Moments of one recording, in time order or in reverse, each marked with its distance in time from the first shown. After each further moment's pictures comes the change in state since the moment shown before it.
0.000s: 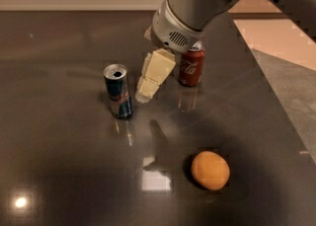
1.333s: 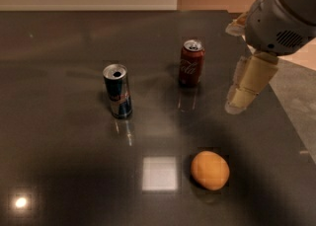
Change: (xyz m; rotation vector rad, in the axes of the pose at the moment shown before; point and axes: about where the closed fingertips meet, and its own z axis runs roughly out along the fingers) arm 0.119 0.036 -0.119 0.138 0.232 0.057
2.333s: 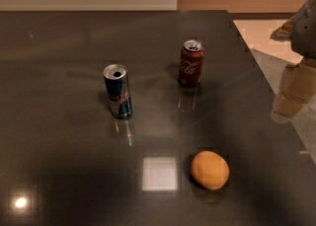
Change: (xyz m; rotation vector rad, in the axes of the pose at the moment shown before) arm 0.075 0.005 -0.027 0.022 0.166 0.094
